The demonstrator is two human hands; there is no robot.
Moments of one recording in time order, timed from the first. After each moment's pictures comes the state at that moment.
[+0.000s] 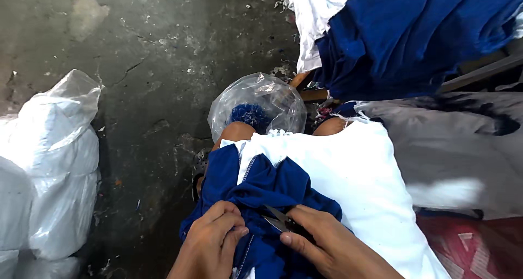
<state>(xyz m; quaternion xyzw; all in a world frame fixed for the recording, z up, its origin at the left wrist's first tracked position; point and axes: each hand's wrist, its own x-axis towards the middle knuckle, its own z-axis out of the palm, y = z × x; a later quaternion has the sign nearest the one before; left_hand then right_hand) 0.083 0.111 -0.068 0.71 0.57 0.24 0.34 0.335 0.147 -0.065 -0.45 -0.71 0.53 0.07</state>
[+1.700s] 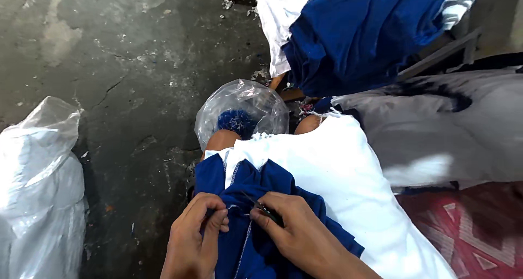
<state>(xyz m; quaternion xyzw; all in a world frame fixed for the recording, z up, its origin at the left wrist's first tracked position) 0.084 0.134 -0.084 0.62 0.56 0.38 0.39 0.295 0.148 -0.088 -0.51 -0.70 0.43 0.28</state>
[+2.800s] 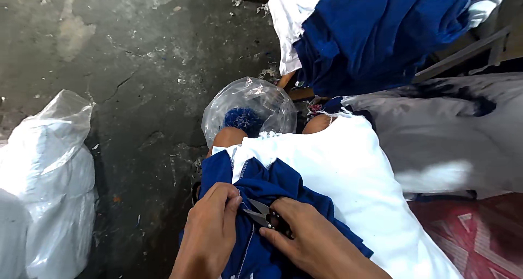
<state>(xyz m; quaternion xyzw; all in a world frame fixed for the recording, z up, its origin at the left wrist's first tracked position) 0.096 0.145 -0.068 0.64 0.65 0.21 0.36 0.305 0.148 -0.065 -0.52 -0.69 0.50 0.04</state>
